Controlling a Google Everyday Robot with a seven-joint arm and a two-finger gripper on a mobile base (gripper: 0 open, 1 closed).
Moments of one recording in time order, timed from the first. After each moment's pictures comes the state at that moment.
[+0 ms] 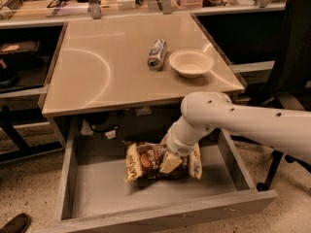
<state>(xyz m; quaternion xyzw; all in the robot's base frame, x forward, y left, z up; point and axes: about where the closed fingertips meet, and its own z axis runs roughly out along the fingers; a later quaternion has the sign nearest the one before) 0.501 -0.037 0.613 -0.68 0.70 0.13 0.14</state>
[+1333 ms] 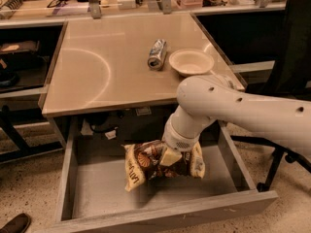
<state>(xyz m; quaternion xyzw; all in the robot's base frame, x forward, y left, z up) 0.477 -0.032 0.682 -0.69 0.71 0.11 0.13</state>
